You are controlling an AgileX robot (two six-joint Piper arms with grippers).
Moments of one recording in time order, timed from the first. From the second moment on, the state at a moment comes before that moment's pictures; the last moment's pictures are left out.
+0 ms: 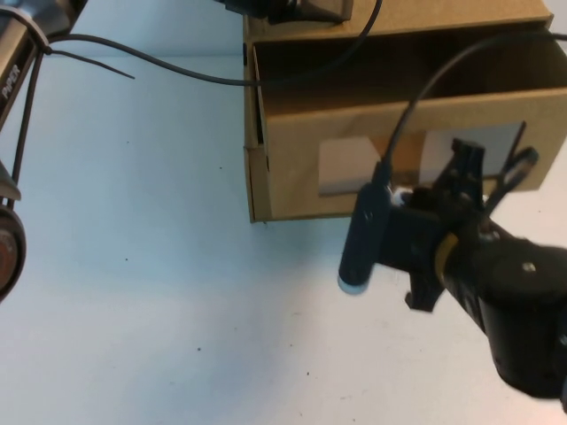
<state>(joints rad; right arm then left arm) 0.89 1.48 -0.88 -1.40 0.66 0.57 -0.34 2.18 -2.38 -0.86 1.22 0.31</state>
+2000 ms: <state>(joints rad) 1.34 1.18 -1.32 -0.39 1.23 0.19 -0.34 1.94 -2.62 -0.70 1.27 0.32</state>
